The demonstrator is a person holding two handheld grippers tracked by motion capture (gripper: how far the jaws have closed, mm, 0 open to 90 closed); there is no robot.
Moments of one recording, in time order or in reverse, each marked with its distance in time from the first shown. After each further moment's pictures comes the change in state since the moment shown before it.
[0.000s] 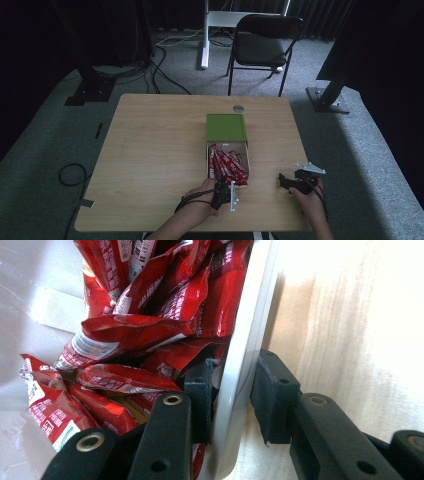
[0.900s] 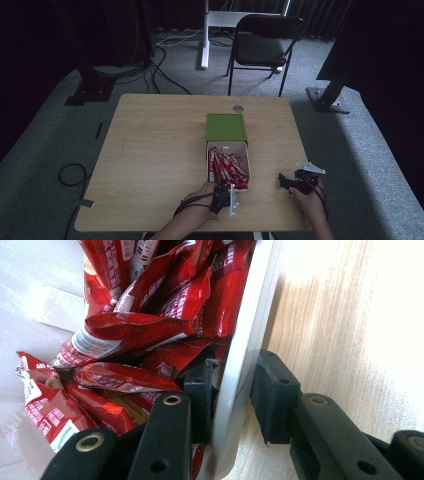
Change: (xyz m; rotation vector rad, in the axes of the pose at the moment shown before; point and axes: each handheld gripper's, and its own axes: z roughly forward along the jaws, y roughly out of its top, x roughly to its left) left arm -0.007 -0.001 -0.007 -0.010 -0.013 -0.015; right arm 0.000 0.000 0.000 0.000 0.000 -0.001
